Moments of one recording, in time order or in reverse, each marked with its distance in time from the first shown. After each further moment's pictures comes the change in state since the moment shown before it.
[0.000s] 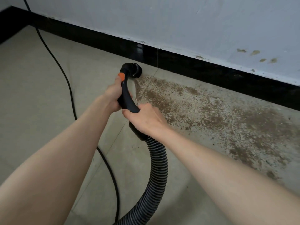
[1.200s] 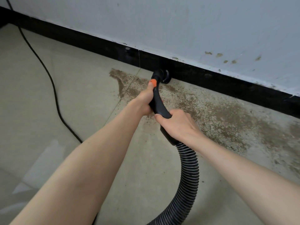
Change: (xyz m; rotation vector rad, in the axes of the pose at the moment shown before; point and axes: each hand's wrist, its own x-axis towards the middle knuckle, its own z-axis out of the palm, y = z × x) left_hand -0.063 -0.045 0.120 -0.046 -0.323 -0.127; right_hand -0.074 0.078 -0.079 -0.148 0.170 0.162
